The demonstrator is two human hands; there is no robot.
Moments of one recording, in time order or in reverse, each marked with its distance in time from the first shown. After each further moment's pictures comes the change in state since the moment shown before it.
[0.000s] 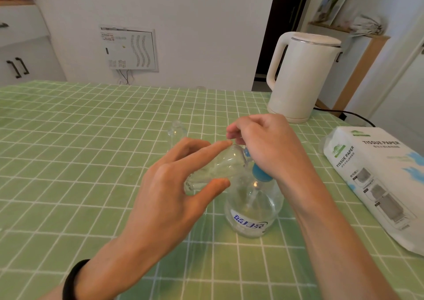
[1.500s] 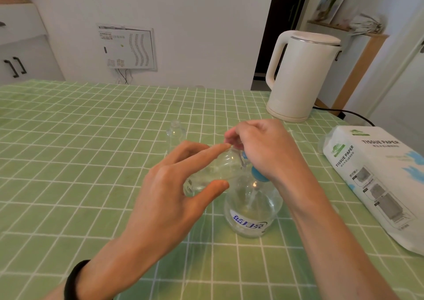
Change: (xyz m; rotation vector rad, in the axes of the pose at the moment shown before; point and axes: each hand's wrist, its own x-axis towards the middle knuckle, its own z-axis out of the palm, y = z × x) left_hand 0.000 -0.005 0.002 -0.028 -0.022 -0.017; right_hand 0.000 0.001 0.002 -0.006 -0.046 0.054
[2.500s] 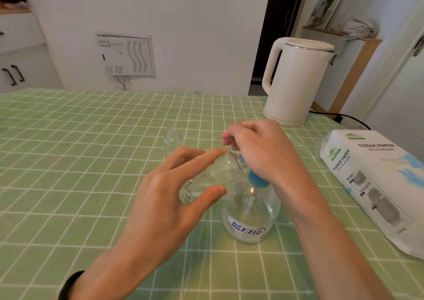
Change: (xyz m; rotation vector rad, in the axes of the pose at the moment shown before) left_hand 0.001 0.000 -0.001 0.005 0.012 0.015; right_hand 0.002 -0.004 -0.002 0.000 0.038 -0.036
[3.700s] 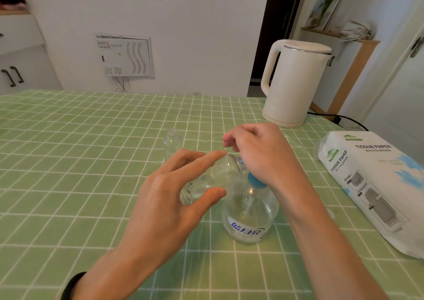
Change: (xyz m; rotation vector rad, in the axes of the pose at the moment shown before) left_hand -0.001 0.000 0.001 -0.006 -0.012 -0.006; right_hand 0.000 0.004 0.001 -0.035 0.026 -0.003
